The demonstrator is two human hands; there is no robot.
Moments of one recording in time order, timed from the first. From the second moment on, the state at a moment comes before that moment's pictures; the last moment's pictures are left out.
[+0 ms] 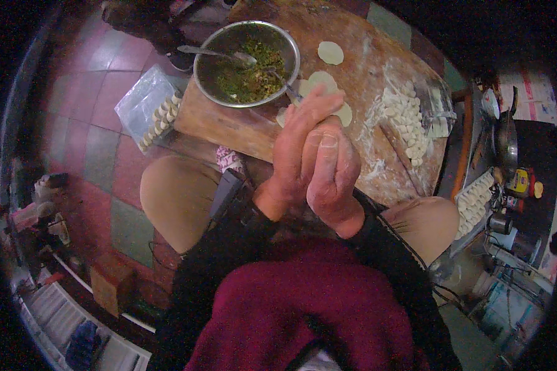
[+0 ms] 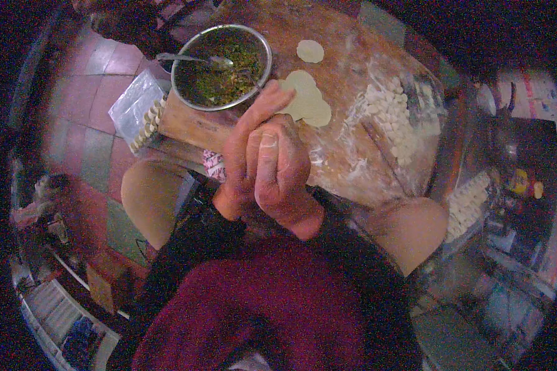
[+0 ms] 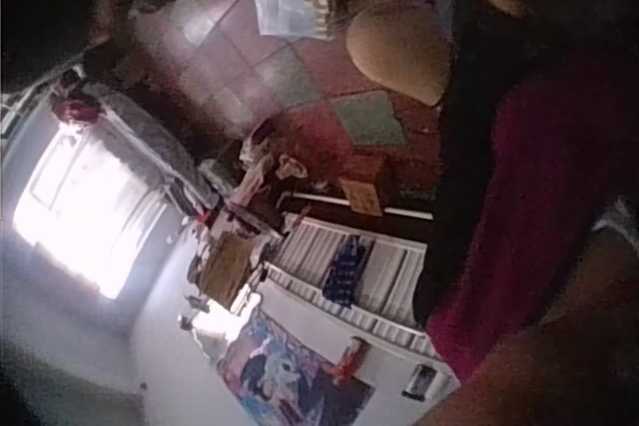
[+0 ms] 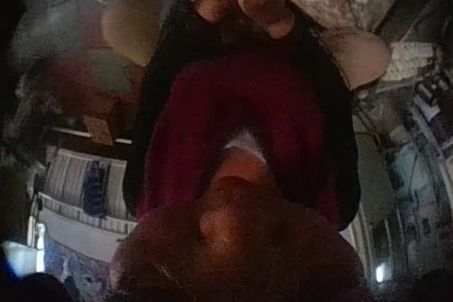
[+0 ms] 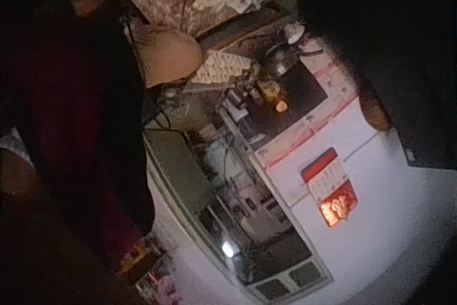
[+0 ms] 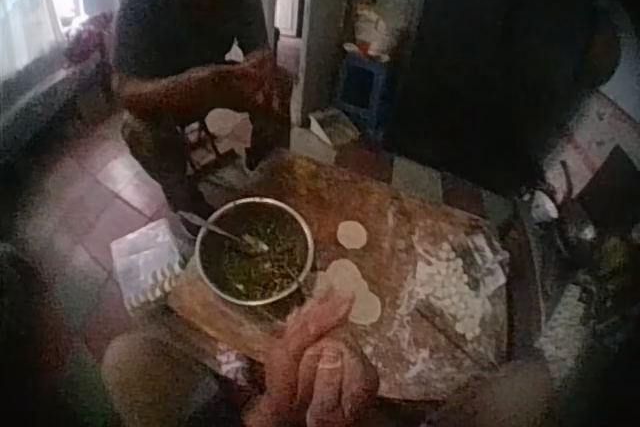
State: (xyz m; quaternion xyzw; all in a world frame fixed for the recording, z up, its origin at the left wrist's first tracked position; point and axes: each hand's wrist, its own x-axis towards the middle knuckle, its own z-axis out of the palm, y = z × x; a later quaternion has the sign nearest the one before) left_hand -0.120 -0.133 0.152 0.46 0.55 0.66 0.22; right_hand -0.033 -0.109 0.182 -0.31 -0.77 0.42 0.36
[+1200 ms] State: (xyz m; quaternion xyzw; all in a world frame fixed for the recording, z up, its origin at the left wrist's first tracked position) left_hand -0.079 -0.120 0.131 0.01 0.25 0.81 0.53; right_hand 0.015 -0.081 0.164 -0.34 -0.87 0.26 0.24
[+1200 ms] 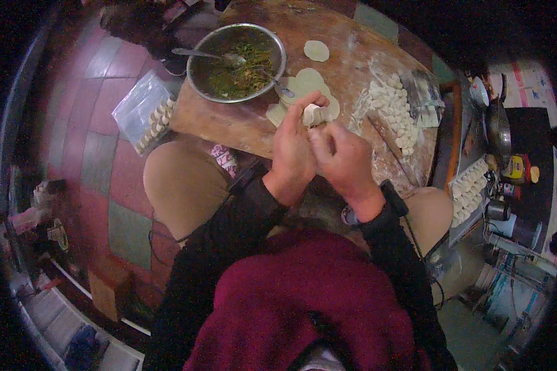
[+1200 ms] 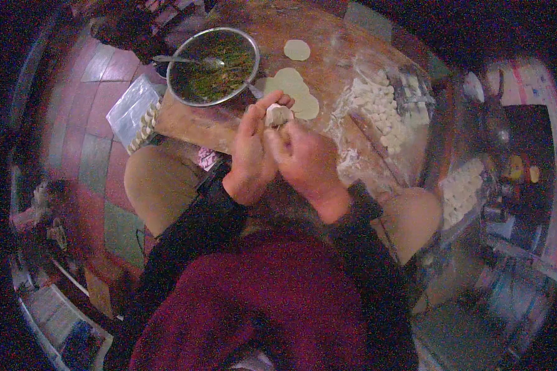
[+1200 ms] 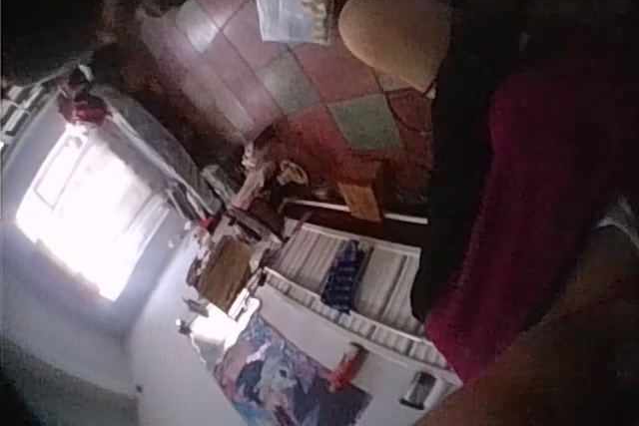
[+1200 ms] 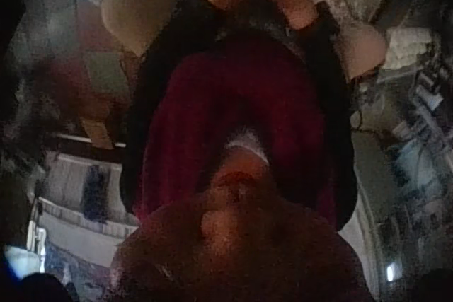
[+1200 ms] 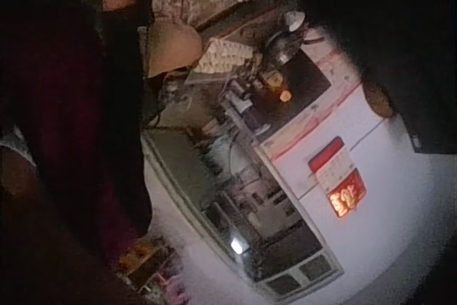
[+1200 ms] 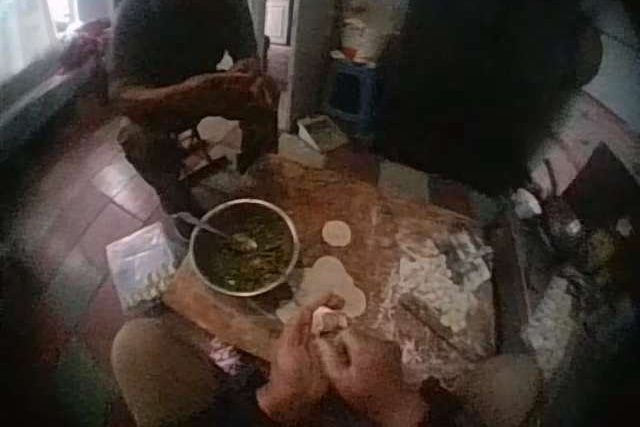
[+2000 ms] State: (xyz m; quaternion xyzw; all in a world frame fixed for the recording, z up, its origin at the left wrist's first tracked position) left_hand -0.035 -0.106 0.144 0.16 0.23 0.68 0.68; right_hand 0.097 -0.038 0.188 -0.25 -0.87 0.33 0.27
